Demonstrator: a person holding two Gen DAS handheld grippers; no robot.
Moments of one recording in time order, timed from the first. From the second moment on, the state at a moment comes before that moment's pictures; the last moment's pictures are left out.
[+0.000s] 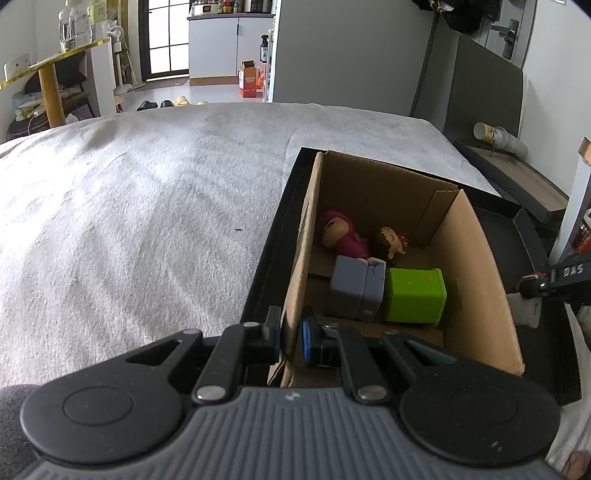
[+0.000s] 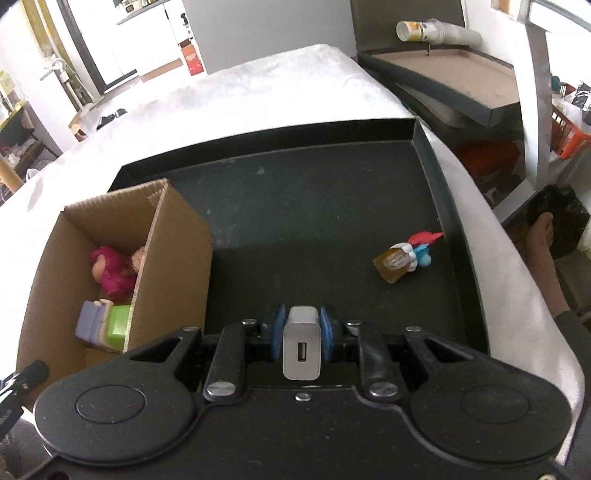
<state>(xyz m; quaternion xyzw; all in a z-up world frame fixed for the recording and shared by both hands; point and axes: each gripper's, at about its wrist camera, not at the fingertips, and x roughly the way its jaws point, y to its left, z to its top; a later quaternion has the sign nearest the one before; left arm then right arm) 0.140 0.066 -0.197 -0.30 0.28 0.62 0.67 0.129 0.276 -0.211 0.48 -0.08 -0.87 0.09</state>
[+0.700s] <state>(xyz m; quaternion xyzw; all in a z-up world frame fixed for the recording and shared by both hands) 0.141 0.066 -0.197 -0.31 0.27 0.64 0.65 0.130 0.255 -0.141 0.43 -0.09 -0.89 0.13</state>
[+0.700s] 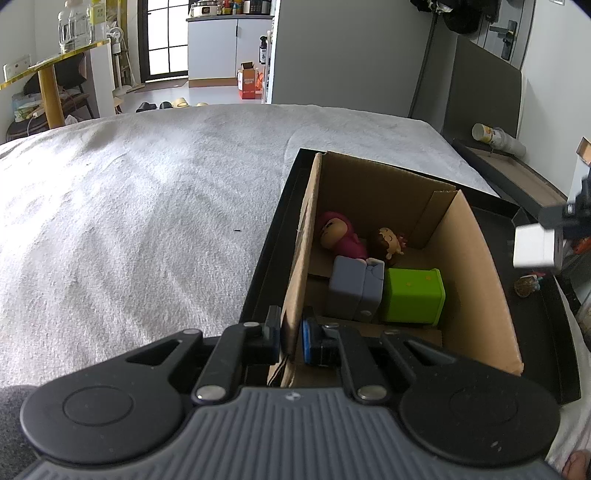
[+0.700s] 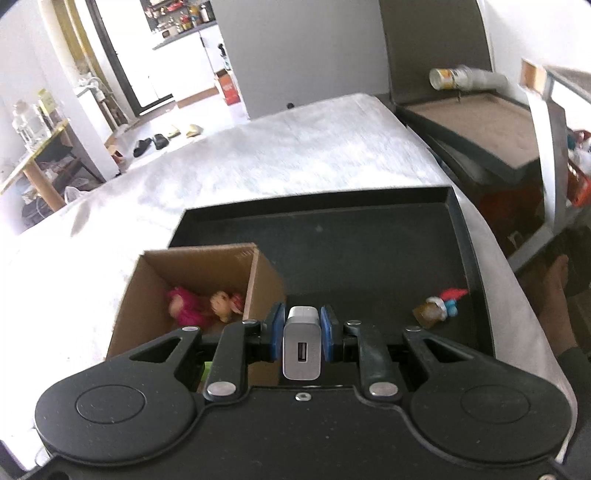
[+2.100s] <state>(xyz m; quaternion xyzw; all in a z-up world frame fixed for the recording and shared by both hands) 0.138 0.066 -0.201 -0.34 0.21 0.71 0.58 0.116 0.253 -0.113 0.40 -0.09 -0.91 0.10</state>
